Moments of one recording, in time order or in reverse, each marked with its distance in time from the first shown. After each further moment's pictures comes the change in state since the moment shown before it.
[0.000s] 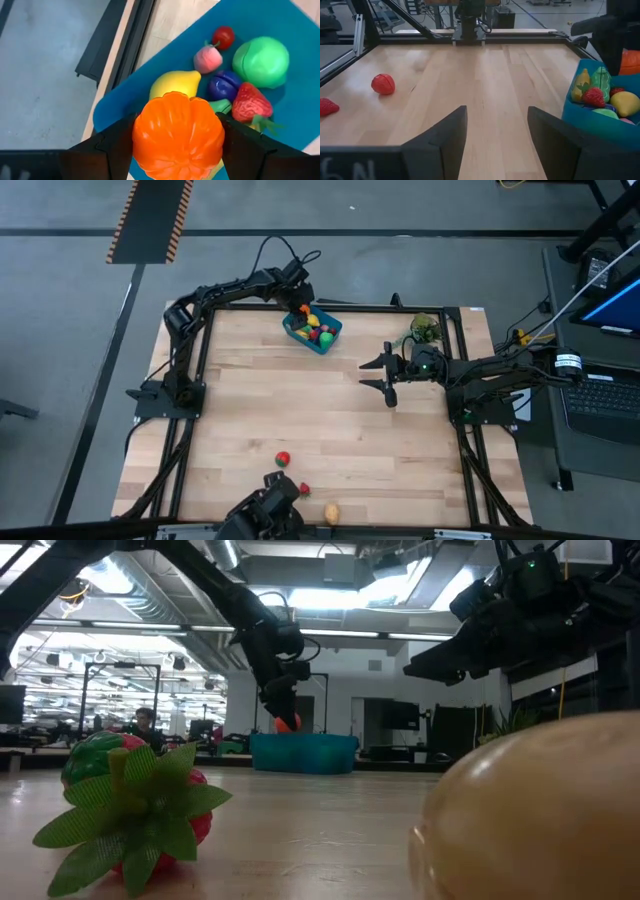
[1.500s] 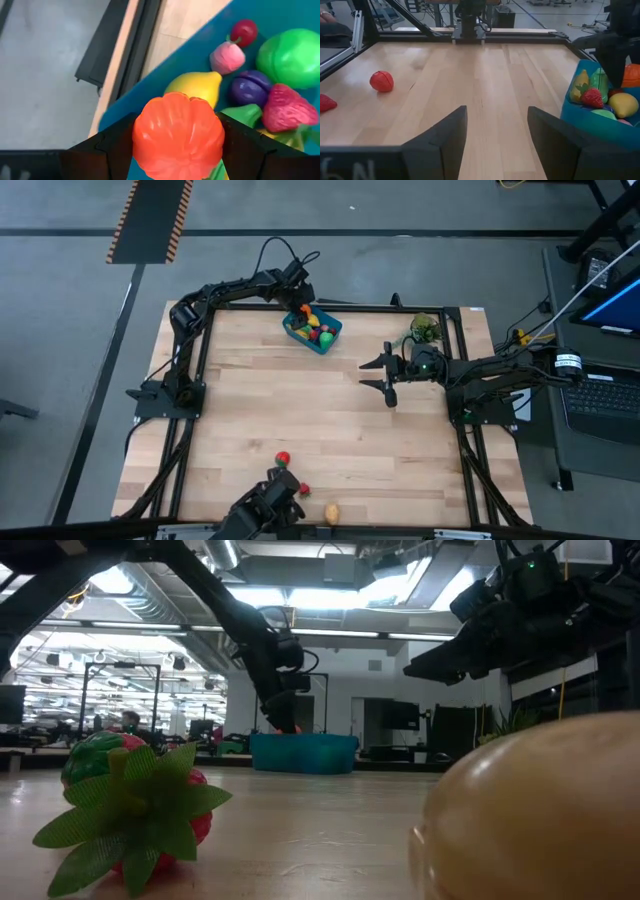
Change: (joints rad) left arm 0.027 0.067 -0.002 0.074 0.027 0.053; right arm -0.002 0.000 0.000 -0.004 0.000 -0.021
